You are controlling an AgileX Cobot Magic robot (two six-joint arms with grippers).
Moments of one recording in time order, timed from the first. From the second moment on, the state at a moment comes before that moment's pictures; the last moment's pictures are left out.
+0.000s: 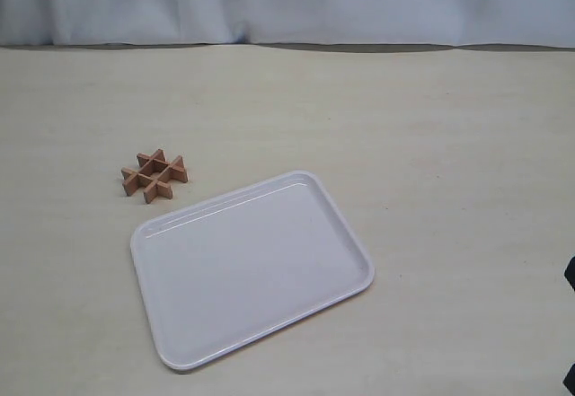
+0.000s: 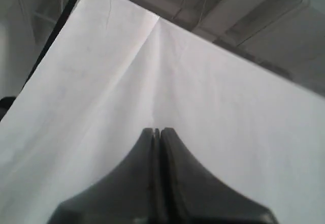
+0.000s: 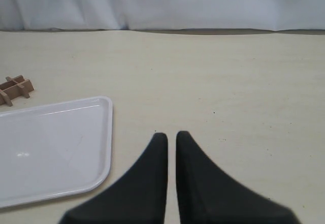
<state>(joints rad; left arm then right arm) 0.07 0.28 -0.29 0.25 -0.60 -0.67 -0.05 0.00 0.00 0.03 0.35 0.04</state>
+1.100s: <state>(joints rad) -0.40 1.80 -1.14 -0.05 0.81 0.15 -0.05 0.00 0.00 0.03 0.35 0.04</state>
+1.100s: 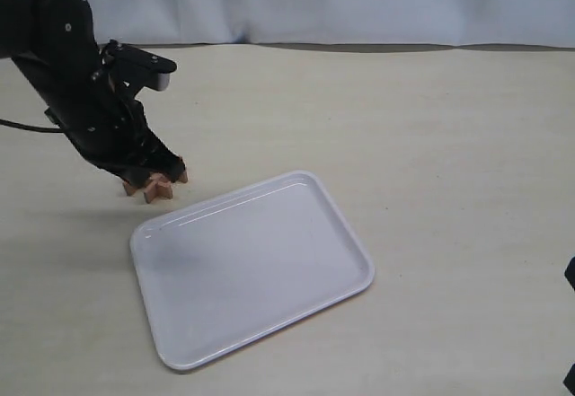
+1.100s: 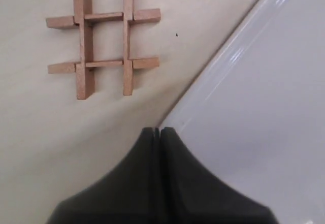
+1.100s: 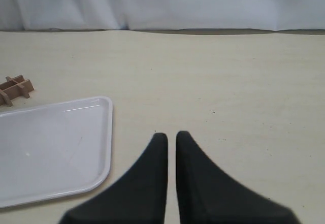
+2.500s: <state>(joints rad) -0.40 1.87 -1.04 -0.02 0.52 0.06 -0.05 0.00 0.00 0.03 0.35 0.04</state>
